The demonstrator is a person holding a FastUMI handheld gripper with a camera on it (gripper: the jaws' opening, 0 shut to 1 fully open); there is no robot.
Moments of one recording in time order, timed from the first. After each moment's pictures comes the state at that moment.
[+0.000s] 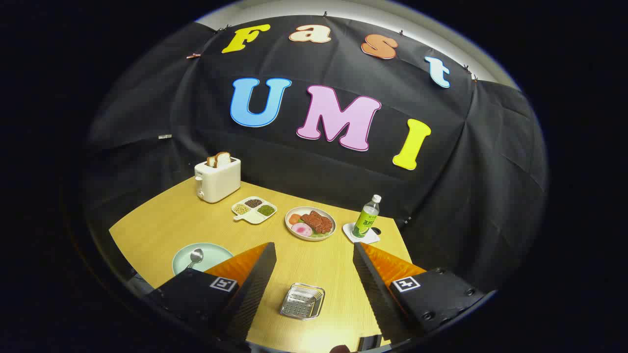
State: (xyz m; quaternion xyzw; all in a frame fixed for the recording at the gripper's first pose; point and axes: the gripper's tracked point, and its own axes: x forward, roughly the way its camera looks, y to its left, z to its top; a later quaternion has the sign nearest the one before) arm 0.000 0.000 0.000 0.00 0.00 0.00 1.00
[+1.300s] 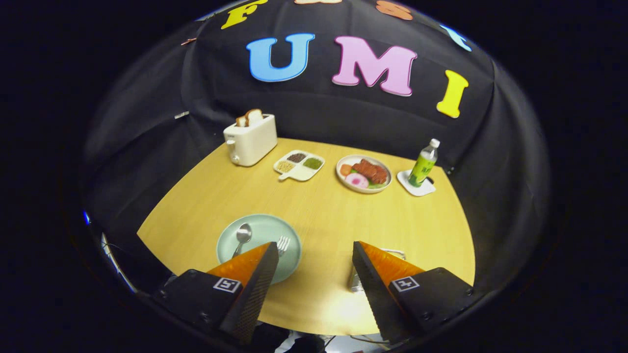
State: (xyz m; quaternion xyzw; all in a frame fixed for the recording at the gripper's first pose) arm 0.024 0.148 -0.082 0.05 0.18 0.10 0.98
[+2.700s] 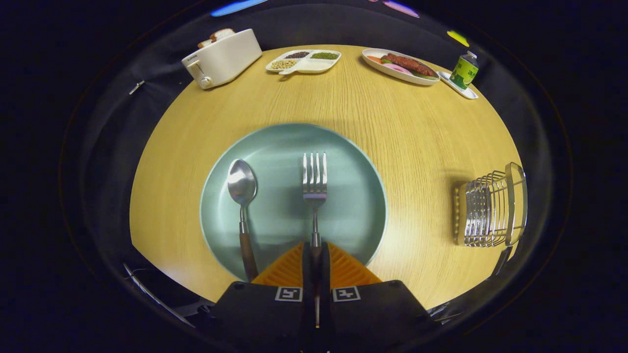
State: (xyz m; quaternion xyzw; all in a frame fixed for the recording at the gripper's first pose) arm 0.078 0.267 -0.222 0.13 0.41 0.09 0.90
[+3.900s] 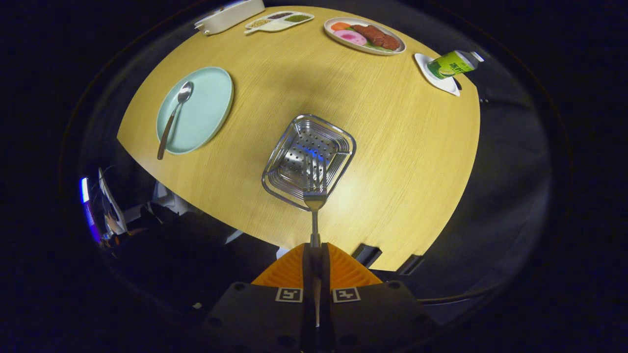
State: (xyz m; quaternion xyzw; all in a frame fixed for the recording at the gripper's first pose) arm -0.021 -0.016 -0.217 -0.11 0.61 0.14 0.77
